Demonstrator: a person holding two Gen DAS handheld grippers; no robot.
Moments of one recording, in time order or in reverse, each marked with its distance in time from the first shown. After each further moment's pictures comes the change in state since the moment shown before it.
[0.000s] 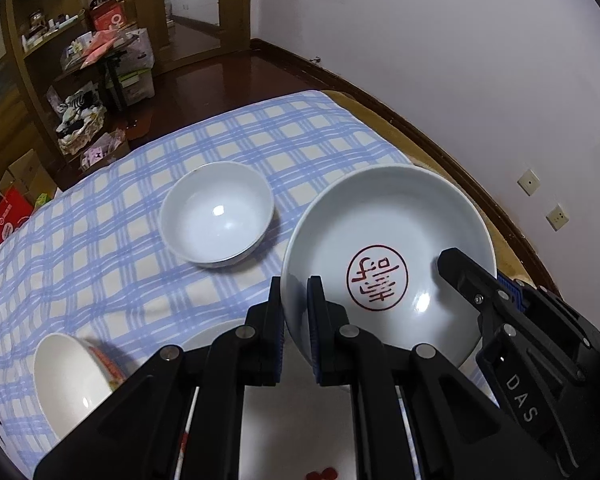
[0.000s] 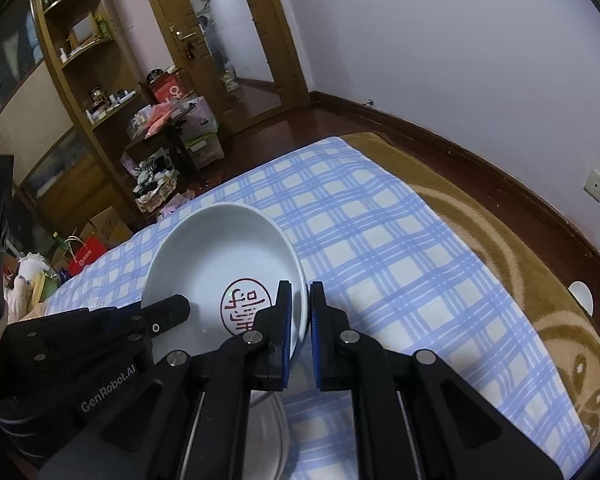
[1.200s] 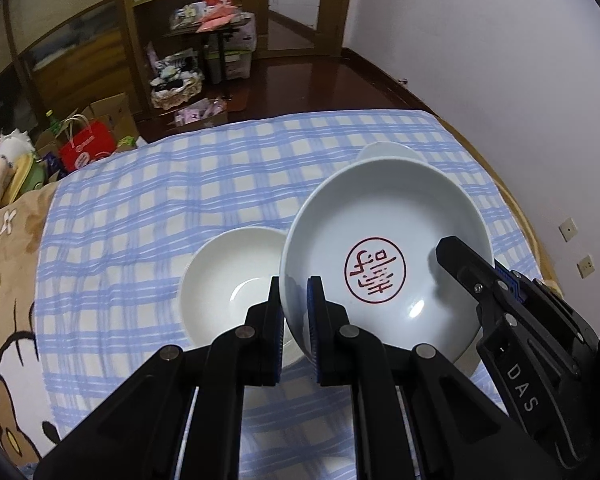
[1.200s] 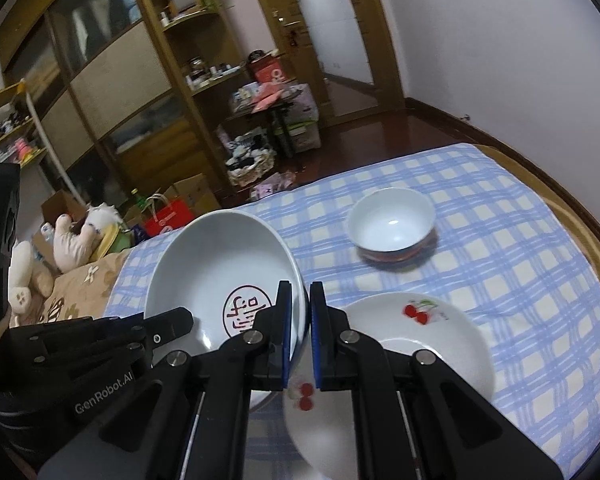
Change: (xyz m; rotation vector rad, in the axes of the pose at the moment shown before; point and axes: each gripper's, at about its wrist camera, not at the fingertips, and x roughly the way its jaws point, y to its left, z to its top) left arm -0.104 0.143 -0.093 -0.240 -0.030 0.163; right arm -0.025 0.158 -0.059 -0.181 0.001 0.251
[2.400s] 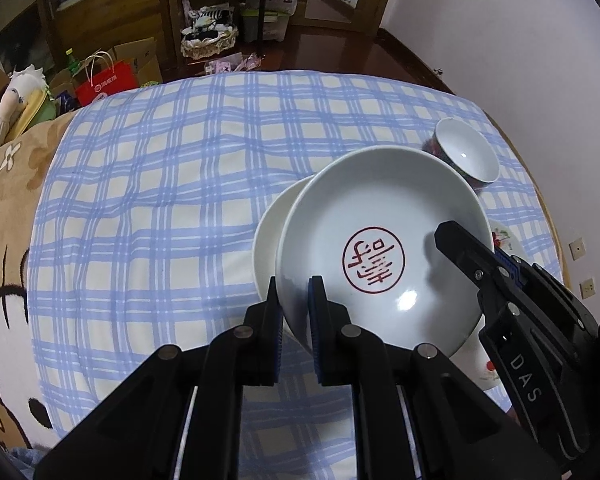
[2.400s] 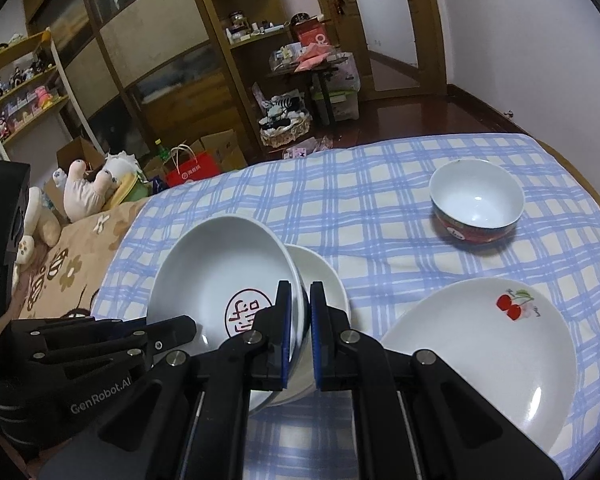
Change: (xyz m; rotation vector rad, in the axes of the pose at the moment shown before) left arm 0.045 0.083 -0.027 -0.135 0.112 0.002; right arm 0.066 0.053 -0.025 -0.126 0.112 0.057
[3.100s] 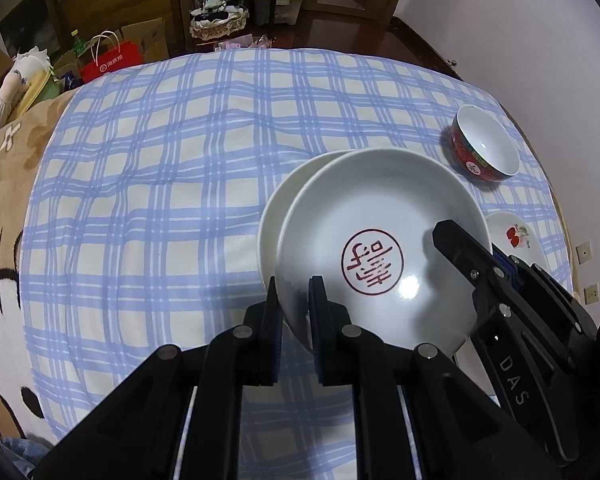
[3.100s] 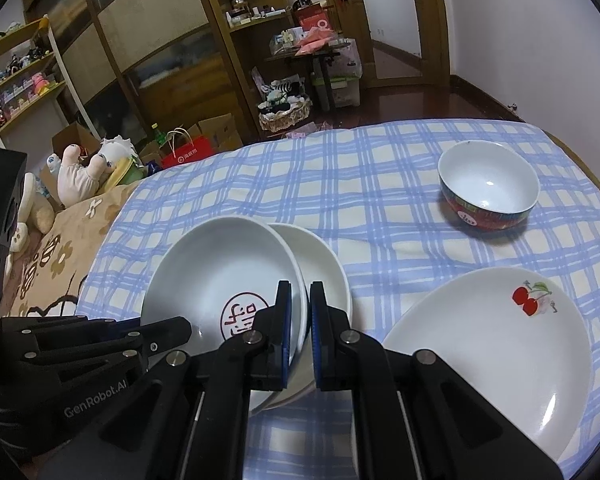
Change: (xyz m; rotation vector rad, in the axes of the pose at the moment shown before) left arm 0.021 0.003 -0.003 -0.039 0.056 0.017; right arm 0.022 -0.002 -0.006 -0.010 0.046 -0.008
